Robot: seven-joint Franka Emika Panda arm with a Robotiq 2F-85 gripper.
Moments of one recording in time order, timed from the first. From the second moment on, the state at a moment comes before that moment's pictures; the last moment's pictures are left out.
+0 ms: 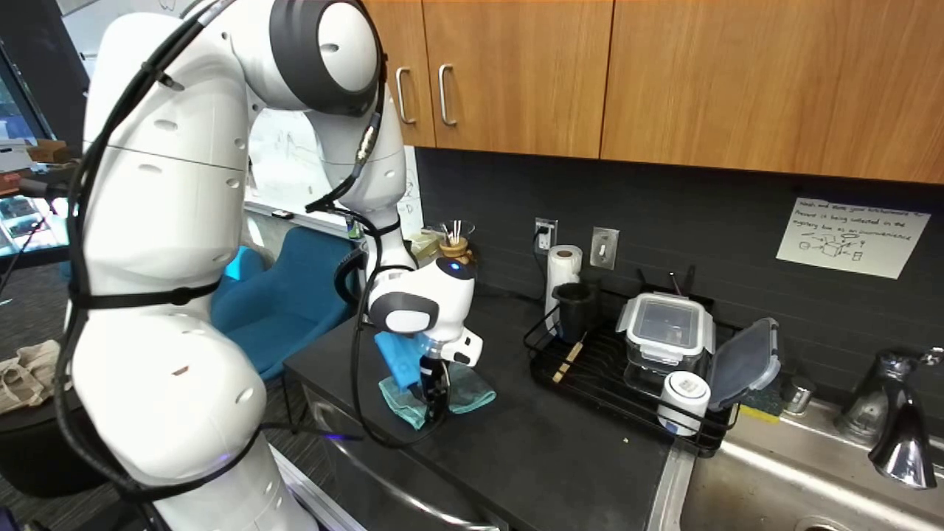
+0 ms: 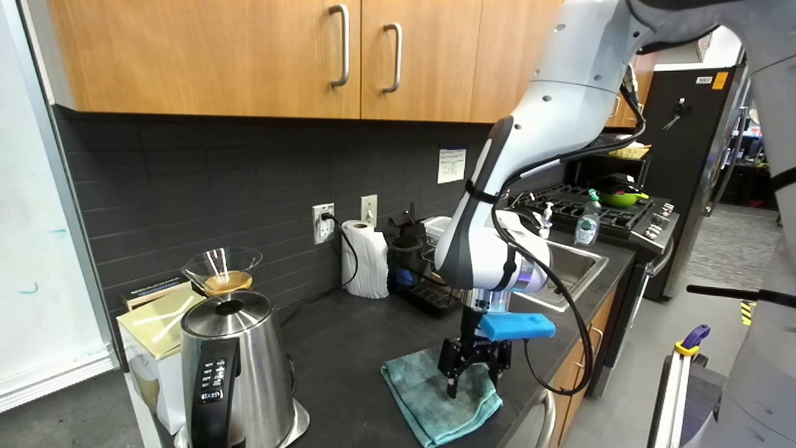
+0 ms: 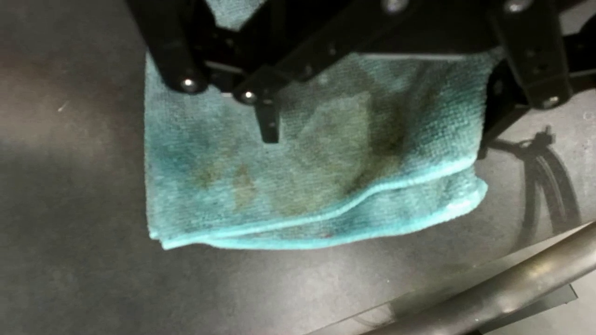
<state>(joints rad) -0.06 0.40 0.13 -2.62 0.78 2.83 -0.27</state>
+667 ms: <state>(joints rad) -0.02 0.40 0.06 -2.57 0.57 2.79 -0.14</state>
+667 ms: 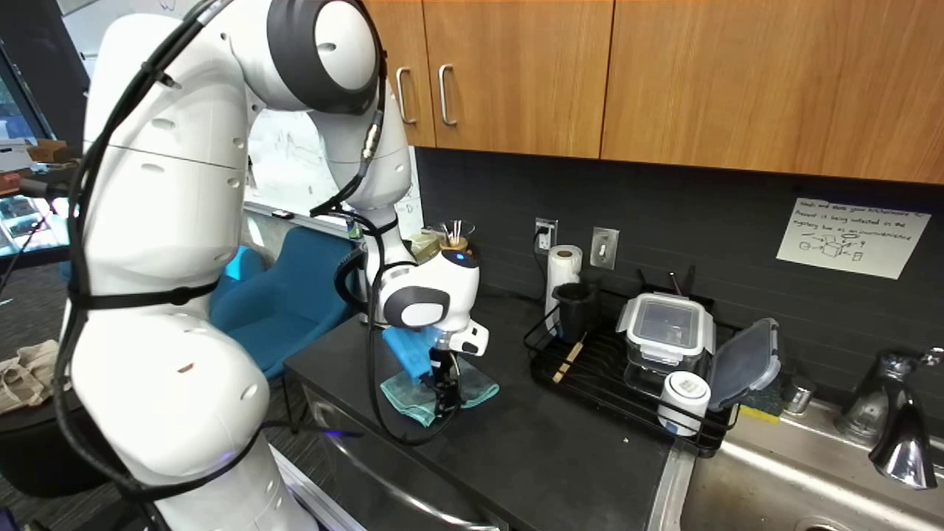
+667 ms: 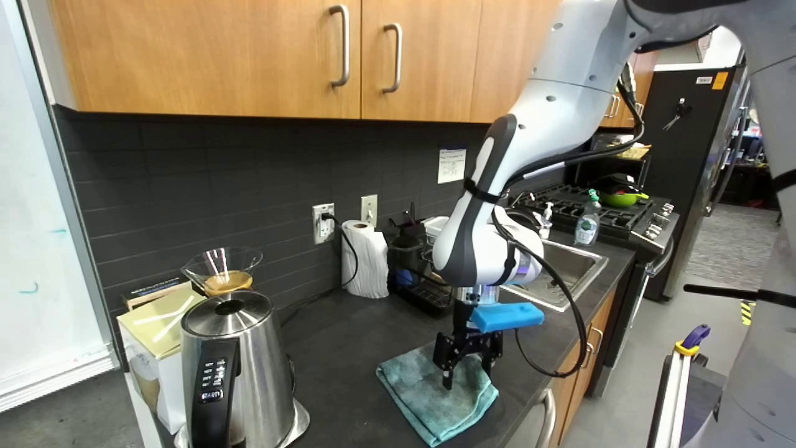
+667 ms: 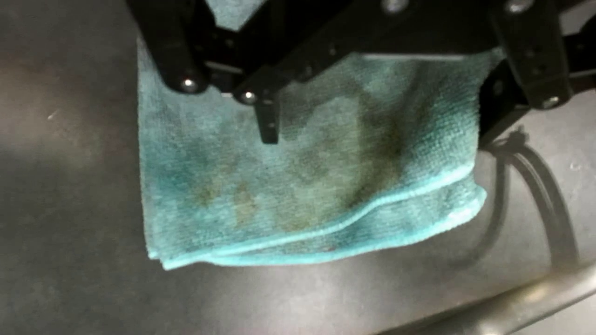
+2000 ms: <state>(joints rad) 0.00 0.47 -0.01 -2.41 0.23 2.65 0.14</state>
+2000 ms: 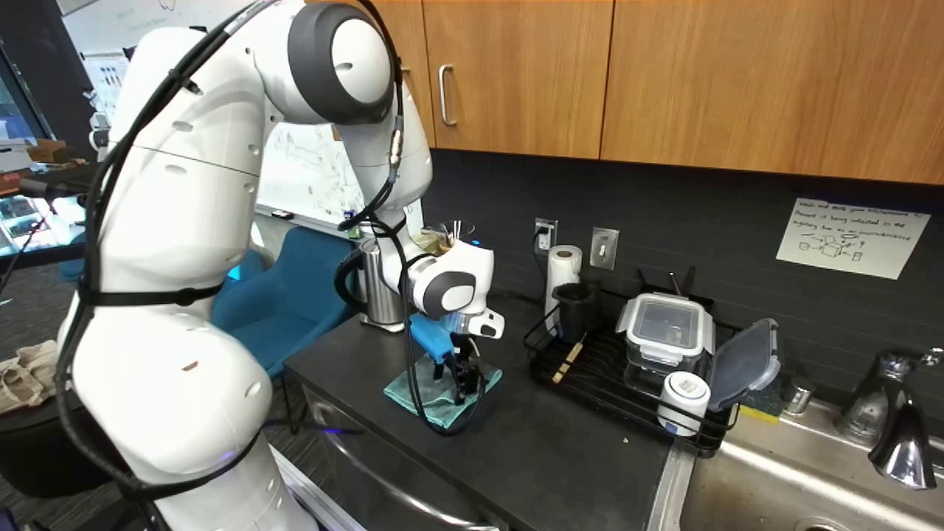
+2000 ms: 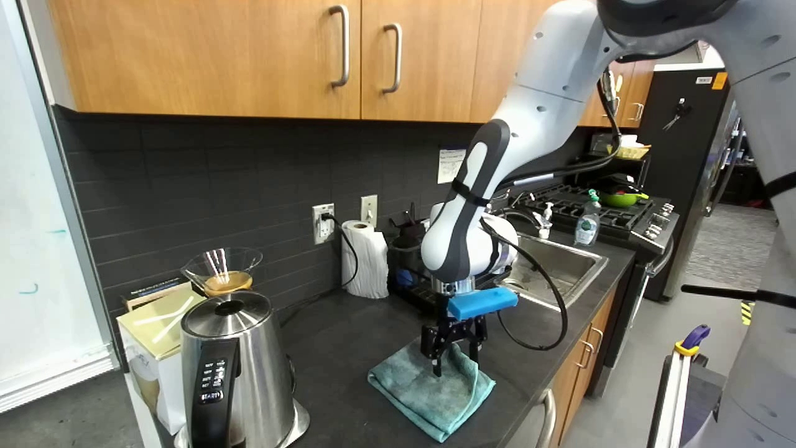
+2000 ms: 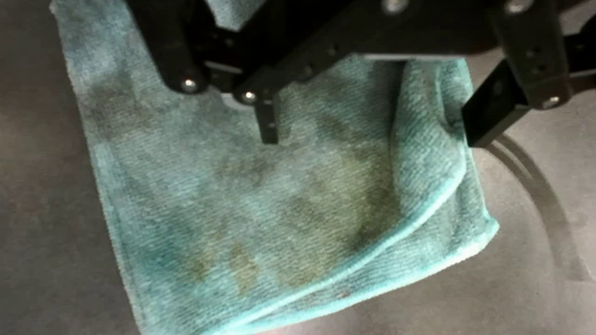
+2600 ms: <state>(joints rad) 0.00 0.48 0.00 -2.41 0.23 2.65 0.14</state>
